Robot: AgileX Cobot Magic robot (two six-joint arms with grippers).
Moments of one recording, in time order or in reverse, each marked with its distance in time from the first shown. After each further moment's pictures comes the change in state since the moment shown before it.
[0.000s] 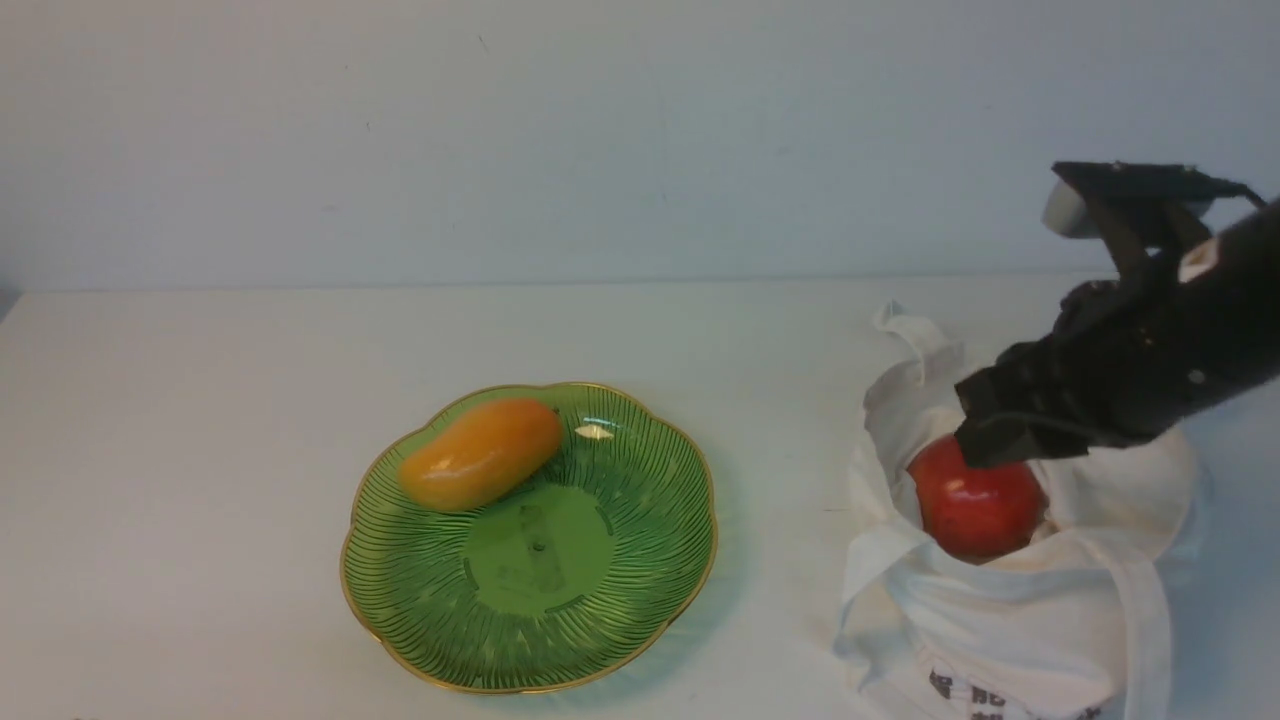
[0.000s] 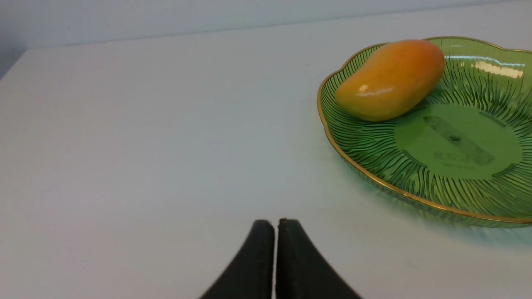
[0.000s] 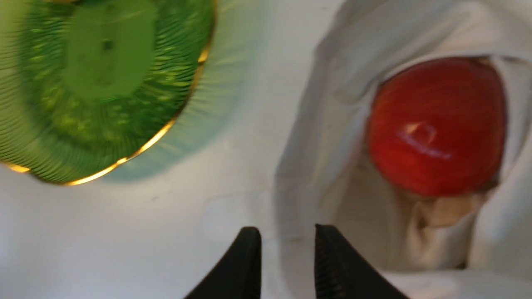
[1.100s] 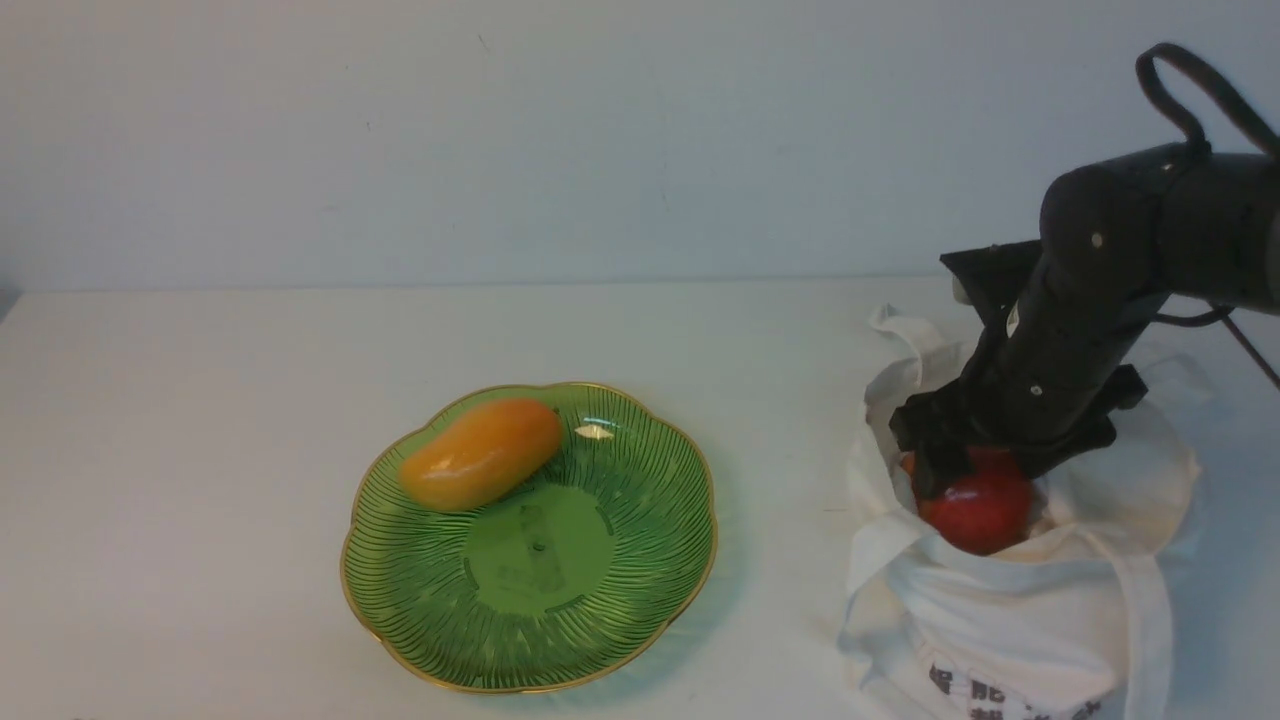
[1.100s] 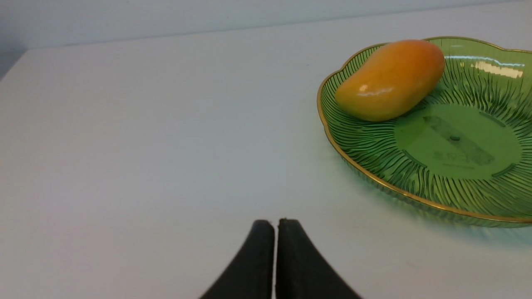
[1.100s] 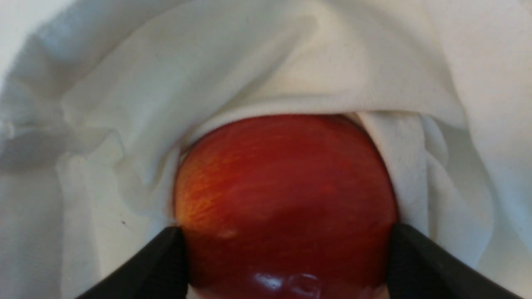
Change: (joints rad) right arm 0.023 0.391 -0.154 -0.305 -0.020 0.252; left arm 0.000 0.000 0.000 0.000 0.000 0.000
